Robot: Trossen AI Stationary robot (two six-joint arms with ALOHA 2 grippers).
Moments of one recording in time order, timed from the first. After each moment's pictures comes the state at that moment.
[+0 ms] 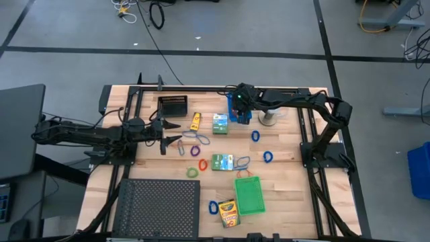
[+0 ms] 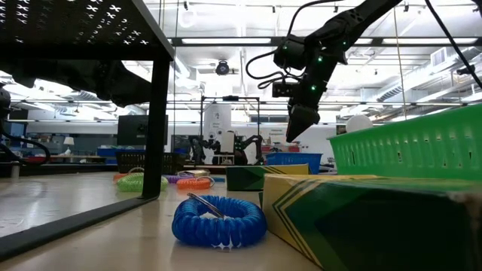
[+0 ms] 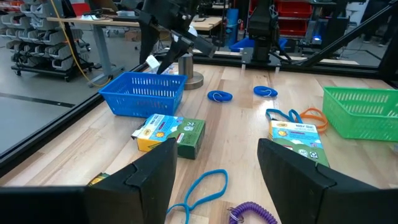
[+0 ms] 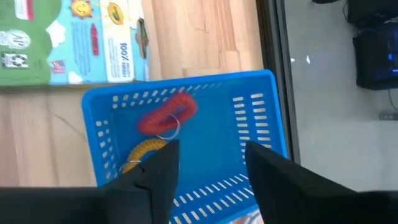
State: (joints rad) left arm 0.13 0.69 0.08 0.47 -0.12 0.00; right arm -0.44 1.72 1.18 -0.48 0.24 -0.48
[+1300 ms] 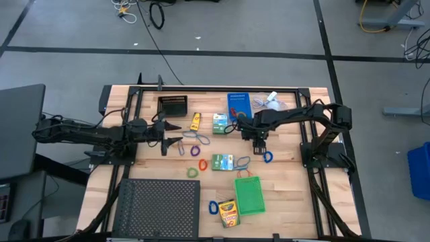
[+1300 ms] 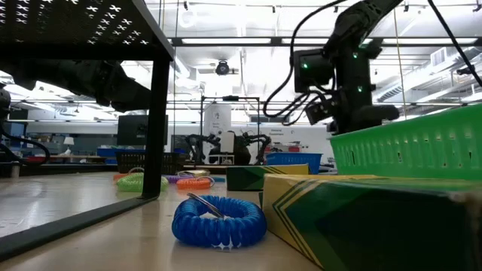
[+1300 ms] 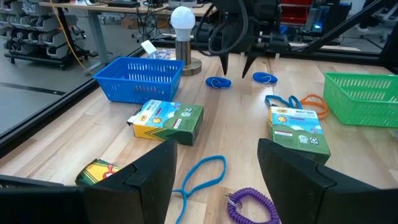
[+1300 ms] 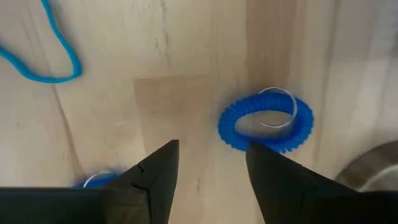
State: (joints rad) left arm 0.13 0.75 0.08 0.47 -0.11 0.00; right arm -0.21 1.70 1.02 -0.89 0.02 -0.15
